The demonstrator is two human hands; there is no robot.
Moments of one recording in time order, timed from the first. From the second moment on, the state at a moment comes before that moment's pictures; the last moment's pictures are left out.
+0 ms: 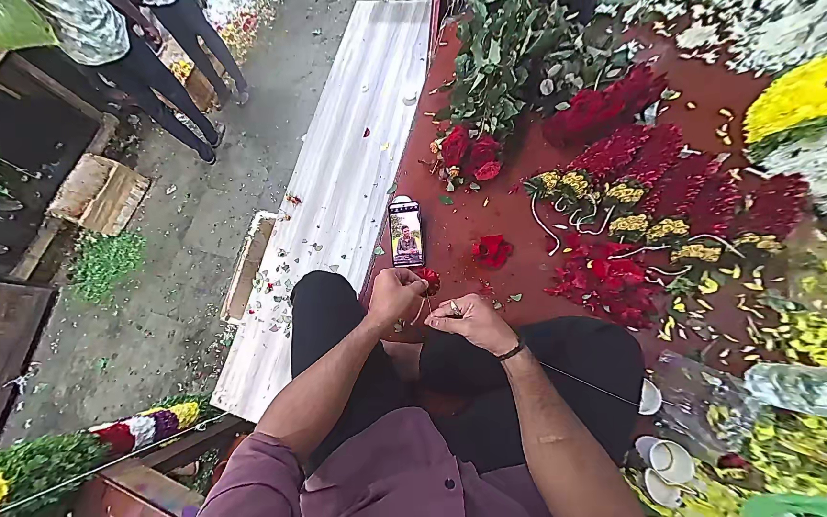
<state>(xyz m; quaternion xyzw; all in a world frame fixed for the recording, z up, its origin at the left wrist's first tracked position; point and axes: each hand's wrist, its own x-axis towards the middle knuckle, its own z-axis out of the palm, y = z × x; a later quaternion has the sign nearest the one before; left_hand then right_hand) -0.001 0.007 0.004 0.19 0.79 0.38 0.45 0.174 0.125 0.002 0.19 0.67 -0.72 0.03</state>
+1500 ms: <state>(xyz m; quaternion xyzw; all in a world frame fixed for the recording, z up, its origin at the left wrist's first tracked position) -0.013 0.013 0.023 0.32 0.75 0.14 0.56 0.191 0.263 -0.028 0.57 0.49 -0.65 -0.13</state>
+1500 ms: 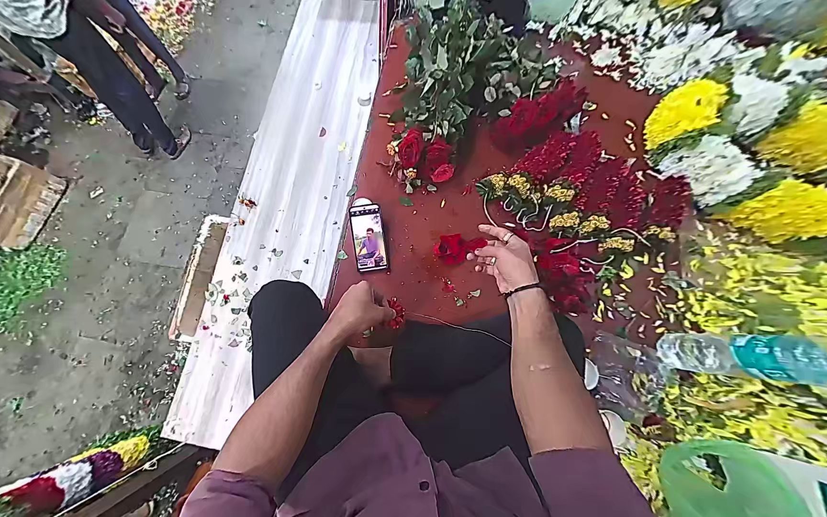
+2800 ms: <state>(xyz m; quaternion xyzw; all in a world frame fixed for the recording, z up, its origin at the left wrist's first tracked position) -0.002 0.007 0.011 0.29 0.78 0.23 0.50 0.181 0.168 0.009 0.39 0.64 -0.61 -0.24</state>
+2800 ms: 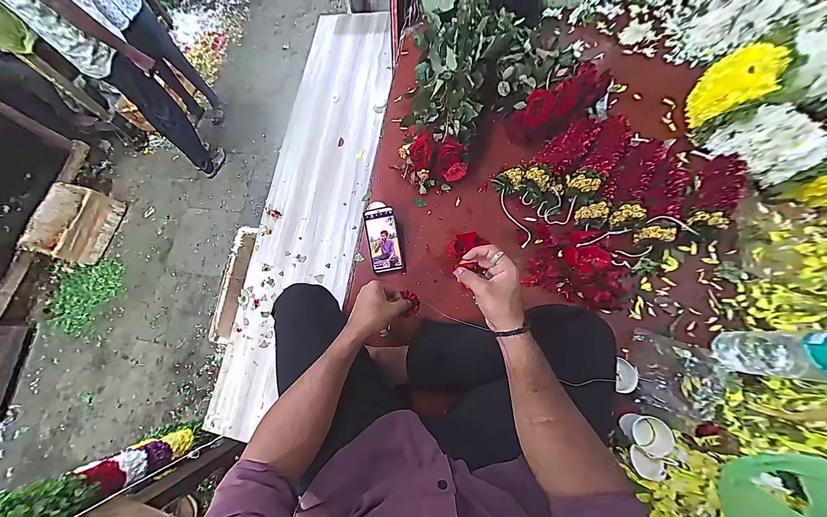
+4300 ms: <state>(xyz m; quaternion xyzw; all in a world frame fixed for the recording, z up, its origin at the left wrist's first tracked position) -0.004 0.001 0.010 0.29 0.82 0.15 0.47 0.191 0.127 0.015 0.28 0.71 -0.64 0.03</state>
